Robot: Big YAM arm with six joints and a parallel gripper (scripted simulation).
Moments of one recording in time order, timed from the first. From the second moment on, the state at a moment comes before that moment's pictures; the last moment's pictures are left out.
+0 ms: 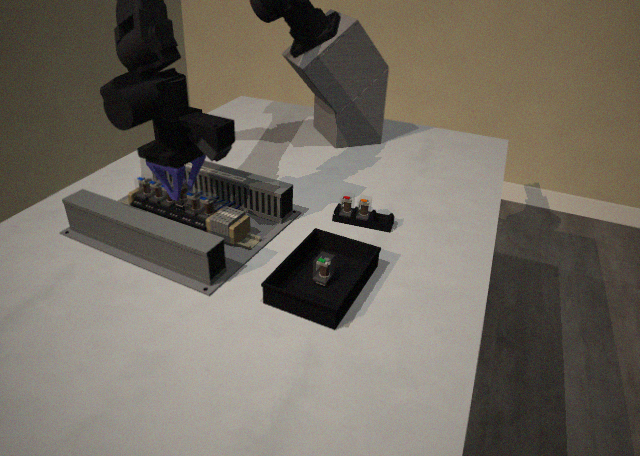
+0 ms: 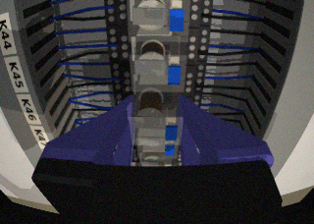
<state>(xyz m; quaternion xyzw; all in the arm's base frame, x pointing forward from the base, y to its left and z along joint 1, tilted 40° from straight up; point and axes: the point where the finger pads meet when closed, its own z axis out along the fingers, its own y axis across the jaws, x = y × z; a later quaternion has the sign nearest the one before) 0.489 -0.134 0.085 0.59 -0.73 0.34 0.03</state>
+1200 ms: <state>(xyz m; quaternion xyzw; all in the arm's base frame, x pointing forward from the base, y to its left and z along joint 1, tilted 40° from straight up) 0.489 -0.134 0.085 0.59 -0.73 0.34 0.03</state>
